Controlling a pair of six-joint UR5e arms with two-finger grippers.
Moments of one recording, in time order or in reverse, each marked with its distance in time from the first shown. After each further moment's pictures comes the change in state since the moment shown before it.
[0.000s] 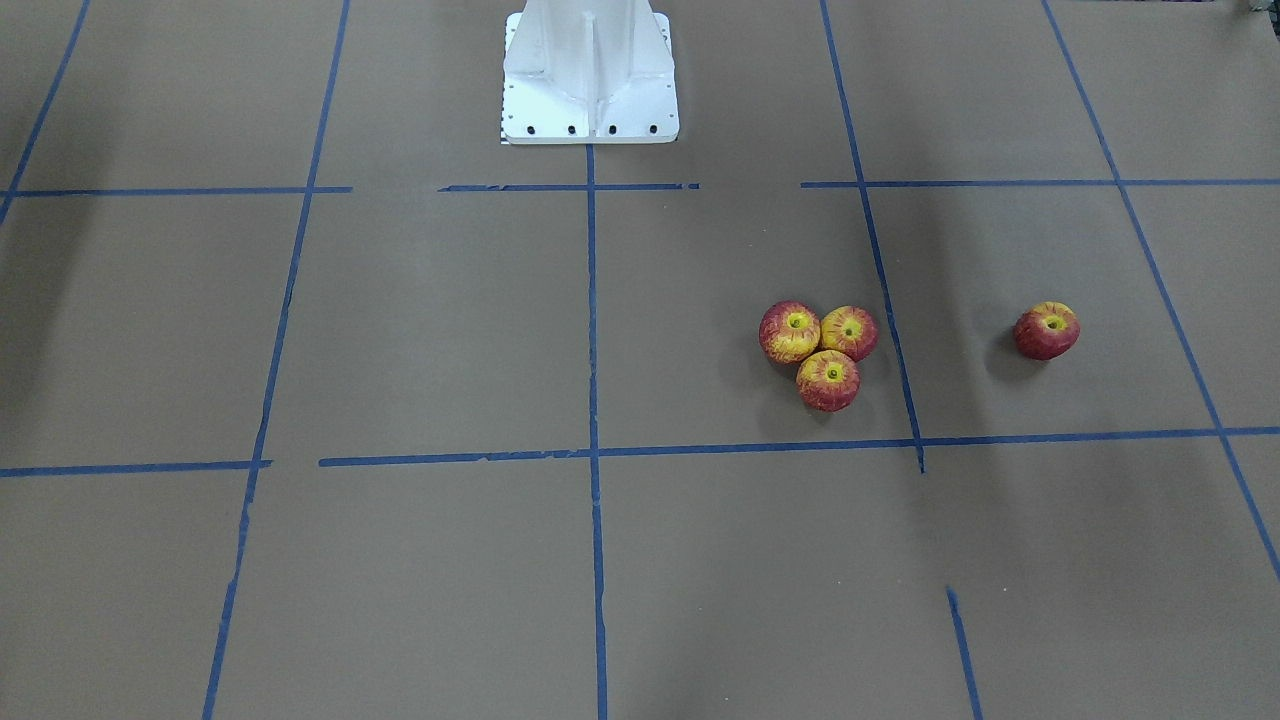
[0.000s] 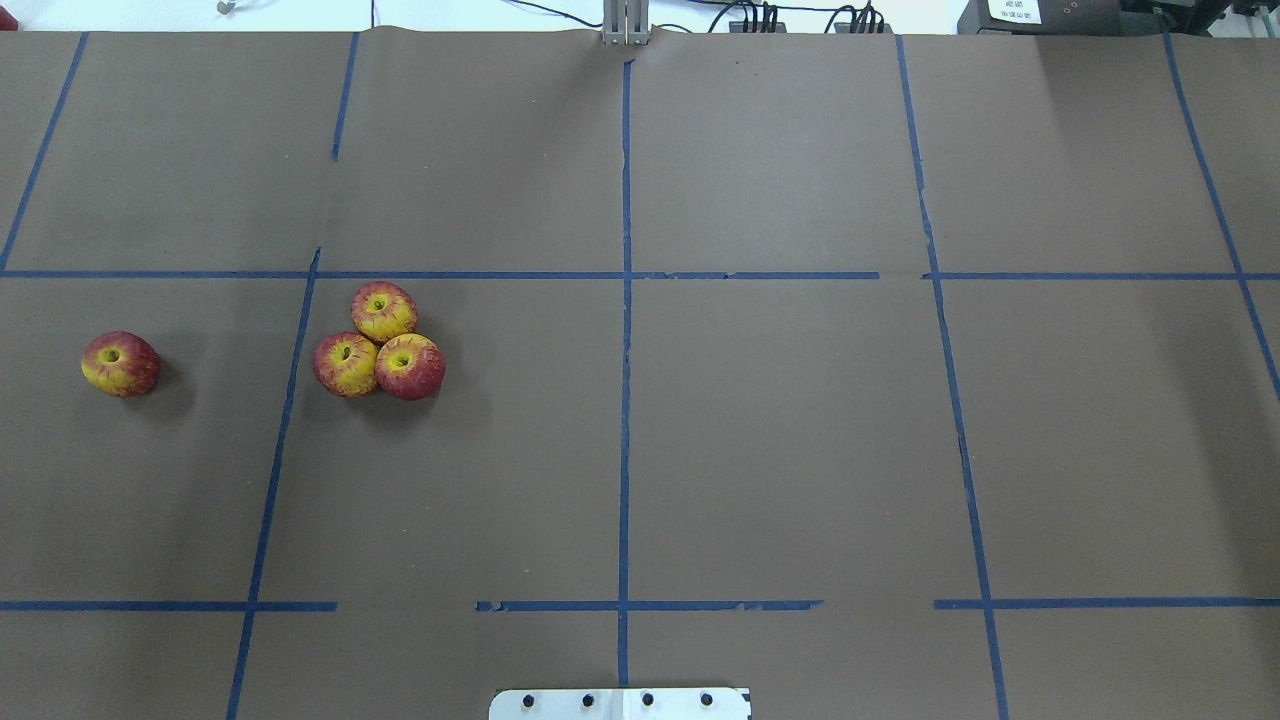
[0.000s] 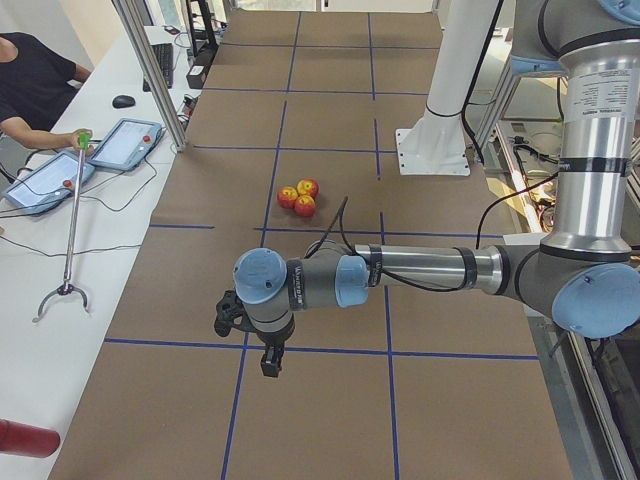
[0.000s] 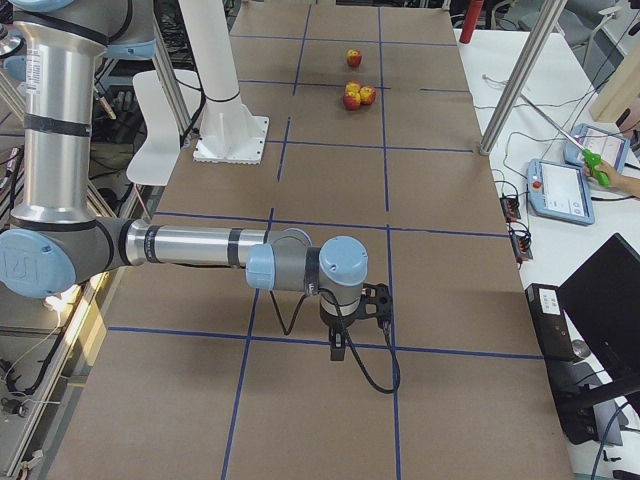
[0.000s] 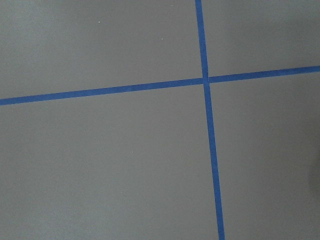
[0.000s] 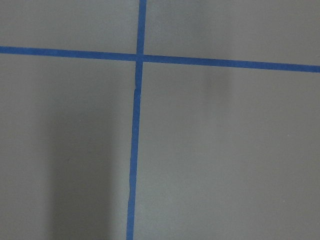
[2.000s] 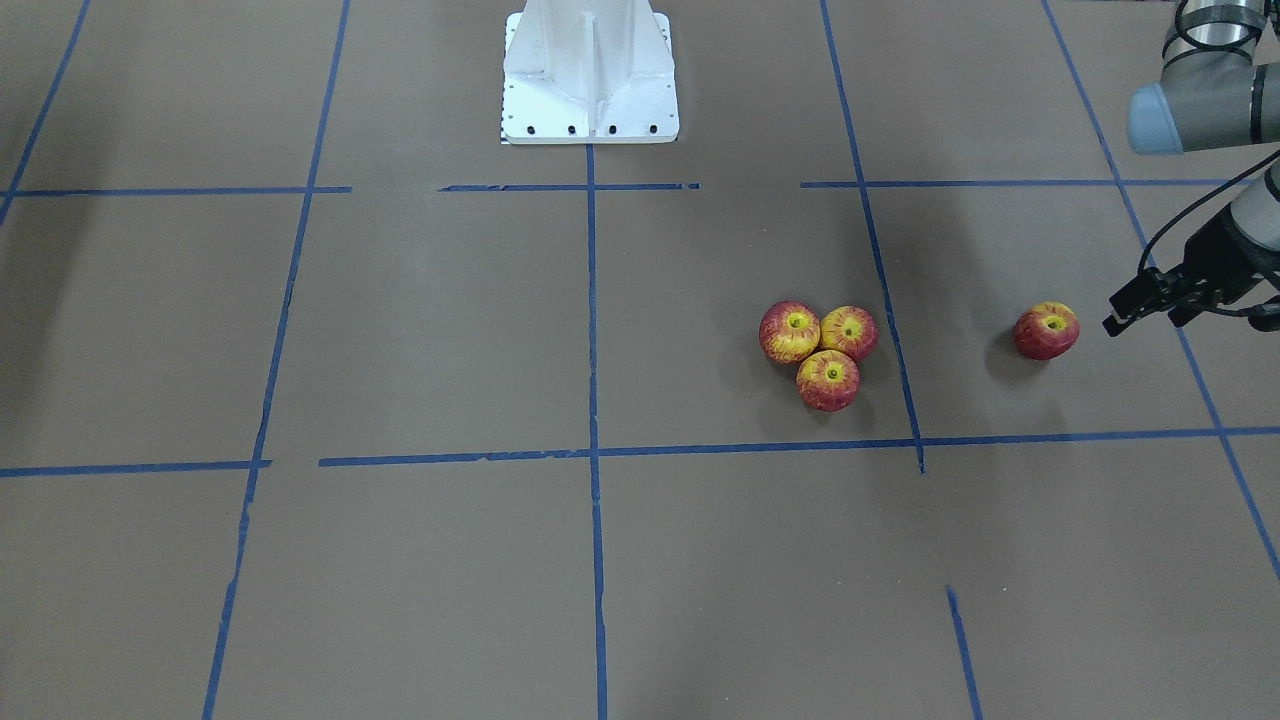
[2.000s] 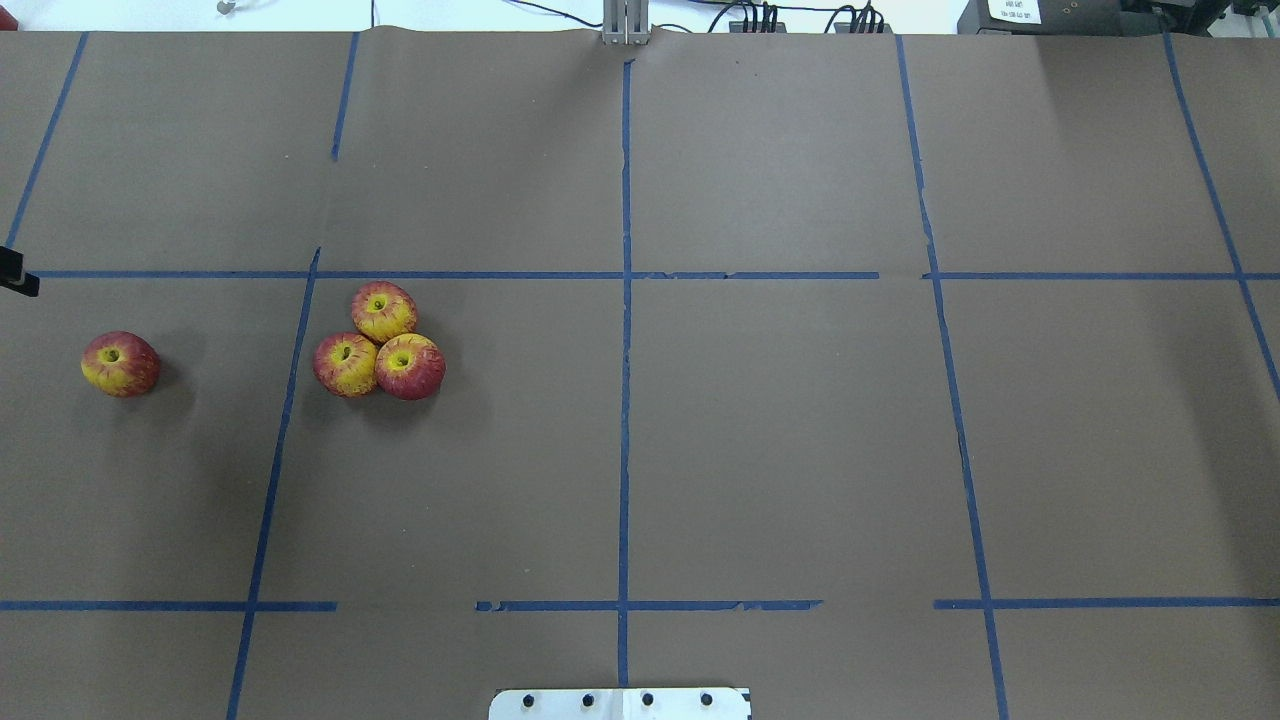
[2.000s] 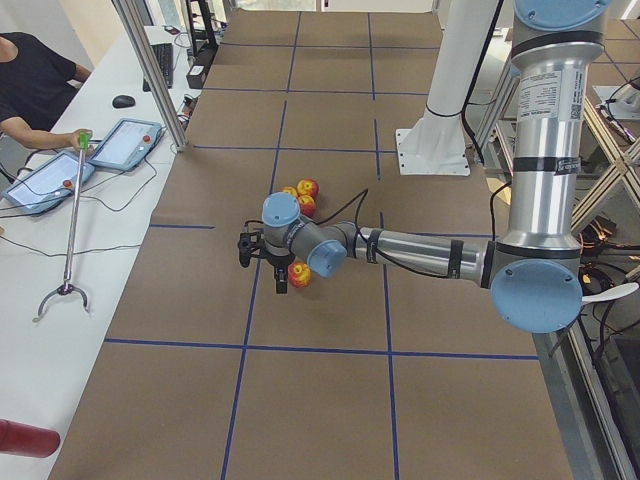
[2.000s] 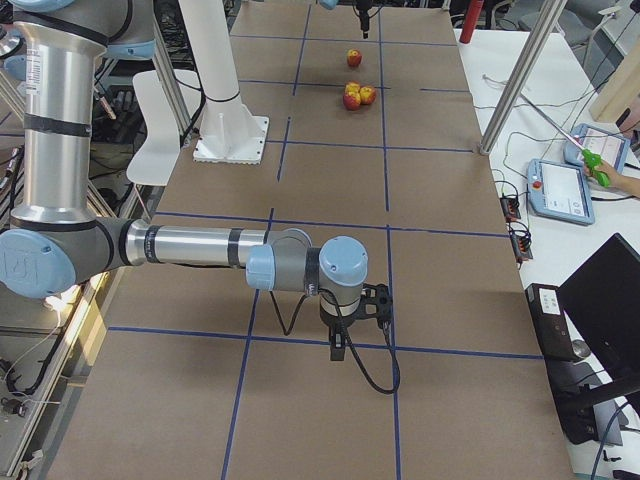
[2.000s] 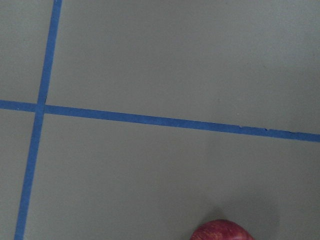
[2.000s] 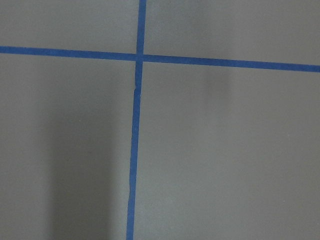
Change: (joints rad) left arm 0.518 0.000 -0.040 -0.605 0.100 -1.069; right arm 0.000 0.000 0.000 0.000 0.001 0.000
